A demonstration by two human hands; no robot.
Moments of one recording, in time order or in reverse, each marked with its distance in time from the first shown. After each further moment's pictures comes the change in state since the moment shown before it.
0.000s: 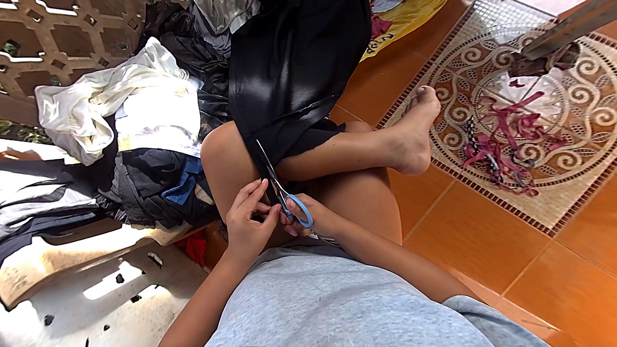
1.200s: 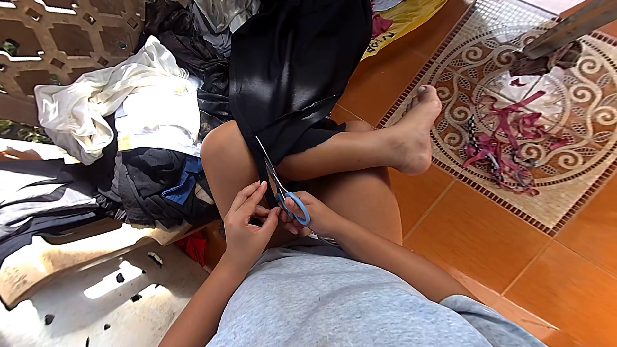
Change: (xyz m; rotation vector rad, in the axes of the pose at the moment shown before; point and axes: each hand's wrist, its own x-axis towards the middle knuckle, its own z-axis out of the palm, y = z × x) left_hand -0.003 0.006 -0.005 -0.006 -0.005 0.014; right_hand 0.001 -0.004 0.003 0.031 0.060 0.001
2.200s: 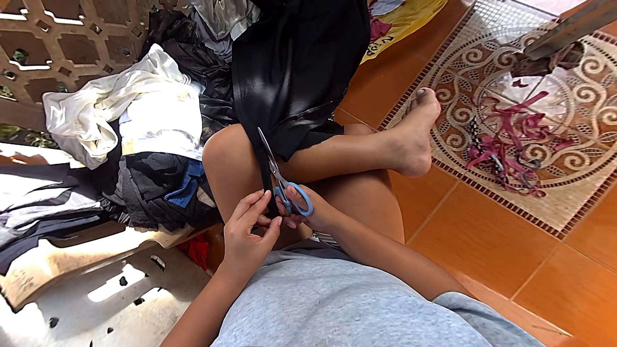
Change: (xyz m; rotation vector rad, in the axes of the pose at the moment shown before) left_hand -0.001 0.012 -0.009 0.045 -0.063 0.044; right_hand 0.013 -0.007 -0.002 0.098 -0.040 -0.038
